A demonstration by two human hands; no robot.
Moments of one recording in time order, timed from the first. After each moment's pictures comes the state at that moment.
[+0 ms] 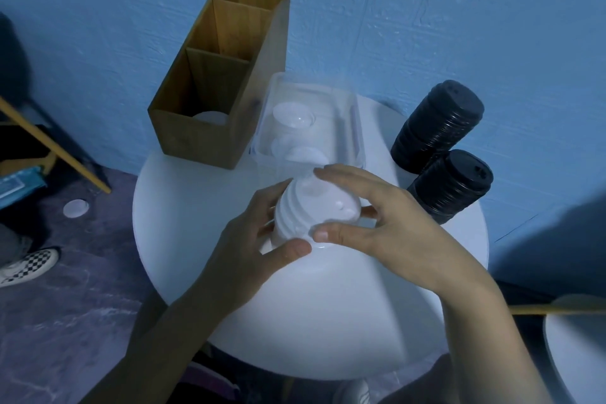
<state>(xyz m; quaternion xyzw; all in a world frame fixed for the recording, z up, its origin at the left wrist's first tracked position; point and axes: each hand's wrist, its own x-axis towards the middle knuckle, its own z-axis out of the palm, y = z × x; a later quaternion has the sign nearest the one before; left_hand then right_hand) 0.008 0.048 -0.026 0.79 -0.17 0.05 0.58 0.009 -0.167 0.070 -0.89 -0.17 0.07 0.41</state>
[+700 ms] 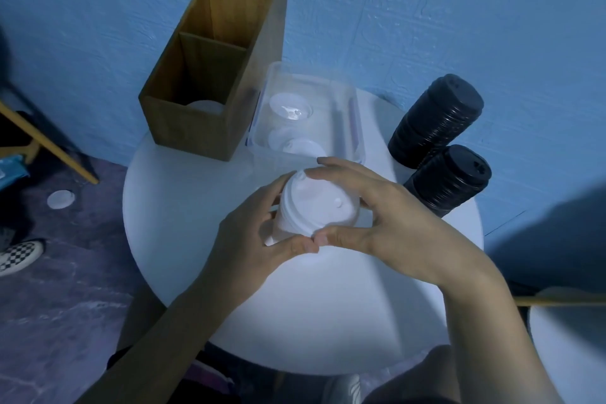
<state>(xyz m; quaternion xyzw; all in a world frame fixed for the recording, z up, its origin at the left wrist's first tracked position) 0.015 0.042 -0.038 0.80 -0.16 0.10 0.57 0.014 -0.167 0.074 -0.92 -0.20 0.10 0.32</state>
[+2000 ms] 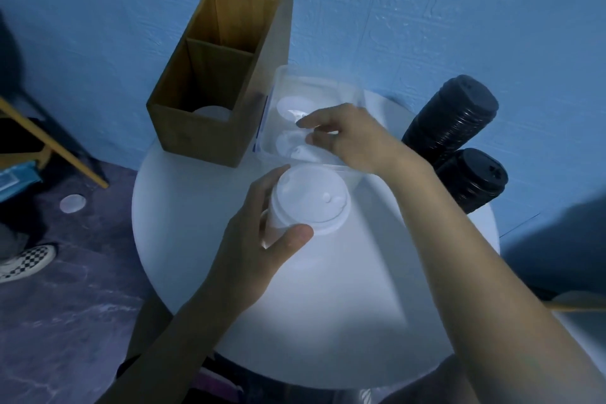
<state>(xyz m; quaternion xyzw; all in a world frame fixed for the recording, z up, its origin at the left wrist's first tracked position) 0.022 0.045 -0.034 0.76 -0.16 0.13 0.61 0.147 -0.133 0.069 -0.94 -0.17 0.06 0.30</state>
